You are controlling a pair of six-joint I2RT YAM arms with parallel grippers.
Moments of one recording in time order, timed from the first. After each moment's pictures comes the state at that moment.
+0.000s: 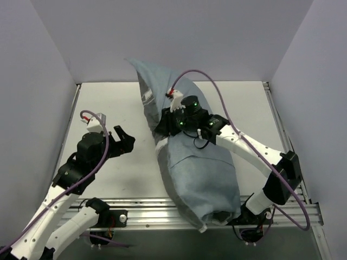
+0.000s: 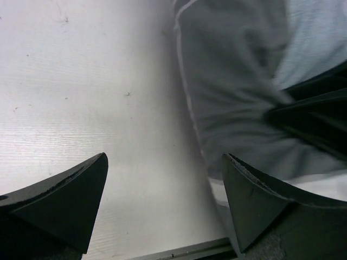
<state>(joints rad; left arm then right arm) -0.52 0.73 0.88 -0.58 -0.22 -0.63 0.73 1.51 1.32 -0.26 -0.32 0.39</state>
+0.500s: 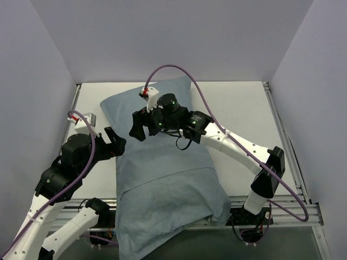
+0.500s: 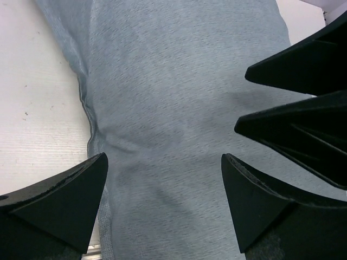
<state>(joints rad) -0.52 0.67 1.07 -0.83 -0.26 -0.56 0.95 1.69 1.64 -0.36 -0.21 0.33</state>
